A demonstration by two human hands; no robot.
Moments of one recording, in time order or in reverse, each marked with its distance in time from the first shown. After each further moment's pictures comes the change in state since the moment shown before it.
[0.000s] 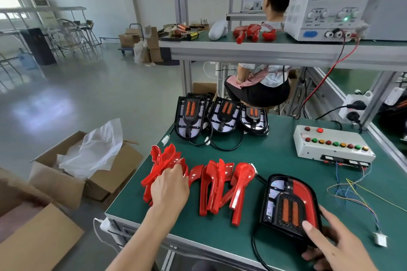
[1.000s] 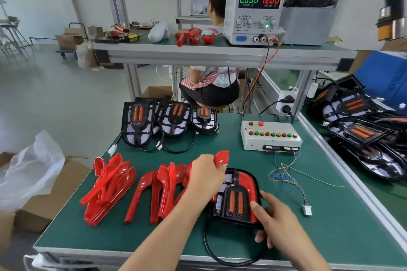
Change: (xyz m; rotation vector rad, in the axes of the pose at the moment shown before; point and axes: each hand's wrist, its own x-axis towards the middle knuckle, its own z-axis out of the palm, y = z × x) left_hand -0.021 0.177 0.019 -0.588 -0.357 0.215; right_hand 0.017 0.005 -0.005 -0.160 -0.037 -0.032
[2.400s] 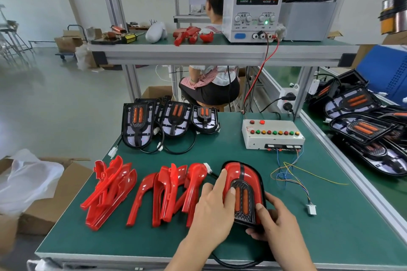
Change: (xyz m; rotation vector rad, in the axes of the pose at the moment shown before) left_hand -0.064 -0.029 0.026 -0.026 -0.055 0.165; right_hand -0.010 0.000 0.021 0.371 0.151 0.024
